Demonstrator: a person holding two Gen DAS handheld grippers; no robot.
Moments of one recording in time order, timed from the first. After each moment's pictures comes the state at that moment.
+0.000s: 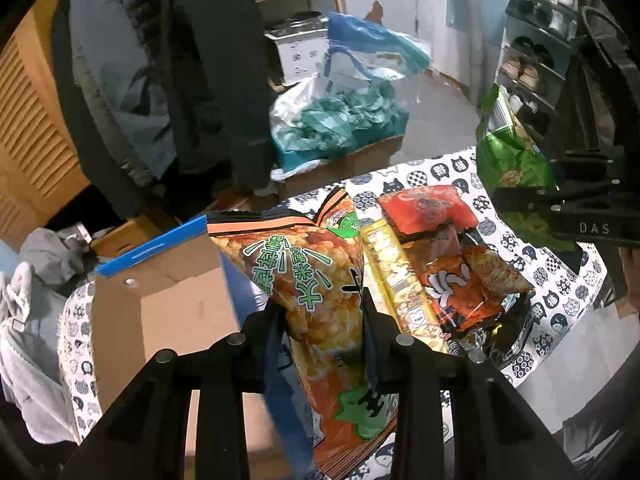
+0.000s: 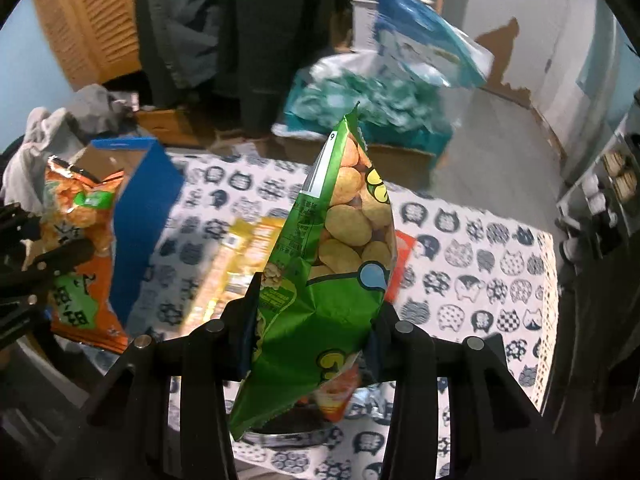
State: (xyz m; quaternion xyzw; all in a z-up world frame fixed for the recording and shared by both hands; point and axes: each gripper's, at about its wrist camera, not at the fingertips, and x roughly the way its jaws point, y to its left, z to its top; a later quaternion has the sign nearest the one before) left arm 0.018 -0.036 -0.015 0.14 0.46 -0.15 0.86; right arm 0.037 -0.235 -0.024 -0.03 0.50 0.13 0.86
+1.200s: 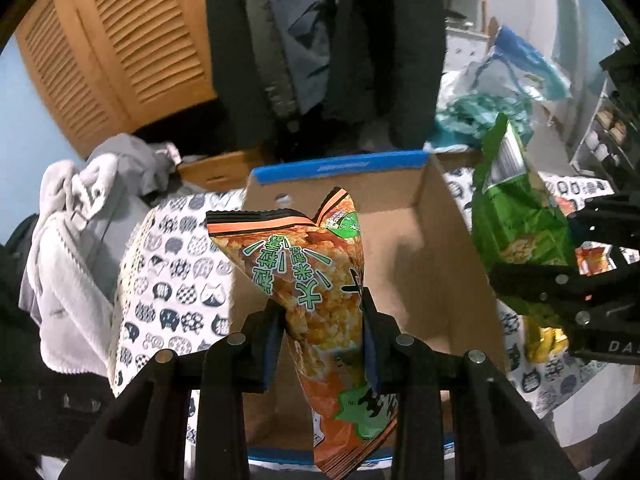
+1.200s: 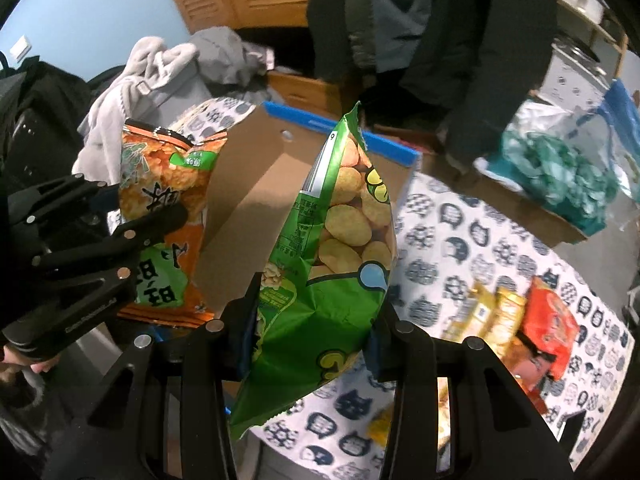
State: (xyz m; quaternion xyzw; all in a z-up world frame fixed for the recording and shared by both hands) left arm 0.020 0.160 -0.036 0.08 0.48 0.00 0.87; right arm 0.050 0.013 -0.033 -0.08 0.52 0.30 0.79
